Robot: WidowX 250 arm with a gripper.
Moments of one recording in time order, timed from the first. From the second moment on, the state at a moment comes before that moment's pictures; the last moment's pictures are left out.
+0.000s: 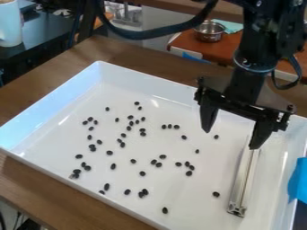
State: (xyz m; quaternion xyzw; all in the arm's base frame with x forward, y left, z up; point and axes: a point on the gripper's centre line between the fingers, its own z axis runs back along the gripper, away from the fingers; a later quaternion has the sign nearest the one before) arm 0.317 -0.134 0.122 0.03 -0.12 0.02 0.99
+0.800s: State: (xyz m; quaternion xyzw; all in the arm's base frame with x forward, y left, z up) arm 0.328 -0.133 0.093 -0.05 -0.11 0.06 0.99
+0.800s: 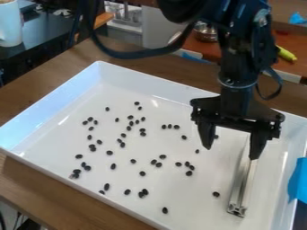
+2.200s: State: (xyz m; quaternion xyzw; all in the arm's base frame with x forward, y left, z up) arm 0.328 -0.147 0.052 -0.01 -0.10 0.06 0.99
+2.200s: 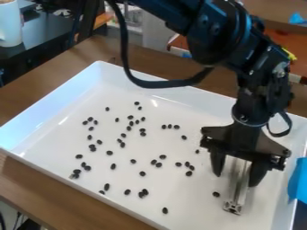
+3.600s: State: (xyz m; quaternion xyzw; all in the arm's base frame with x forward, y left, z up) arm 0.318 0.027 0.050 0.01 -0.09 0.05 0.99
